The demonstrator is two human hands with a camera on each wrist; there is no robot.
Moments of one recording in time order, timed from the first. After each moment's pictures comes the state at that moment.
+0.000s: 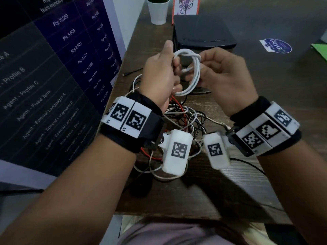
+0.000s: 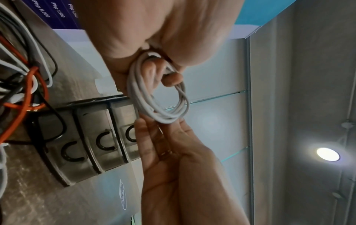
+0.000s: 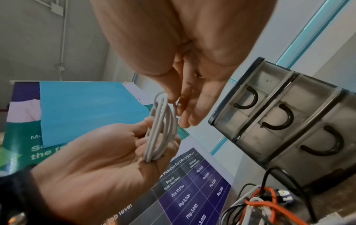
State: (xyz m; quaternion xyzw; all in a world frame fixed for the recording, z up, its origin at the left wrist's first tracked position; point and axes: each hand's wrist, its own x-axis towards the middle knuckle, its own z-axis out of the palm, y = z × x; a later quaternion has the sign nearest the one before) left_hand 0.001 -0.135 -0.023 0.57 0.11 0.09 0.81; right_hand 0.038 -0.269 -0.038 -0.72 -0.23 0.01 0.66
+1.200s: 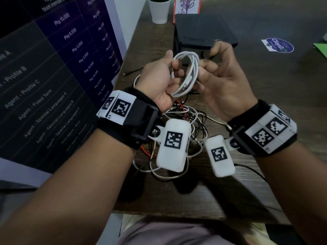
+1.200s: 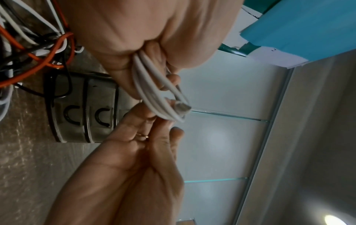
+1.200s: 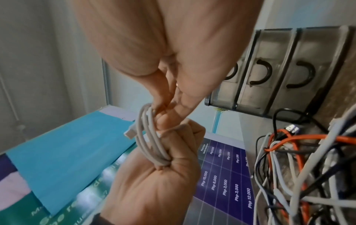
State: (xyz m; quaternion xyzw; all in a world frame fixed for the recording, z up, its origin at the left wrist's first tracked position) left_hand 0.011 -0.122 -0.028 0.44 0.16 -0.06 0.88; right_hand 0.034 -0.266 -0.049 -0.46 -0.32 0.15 0.81
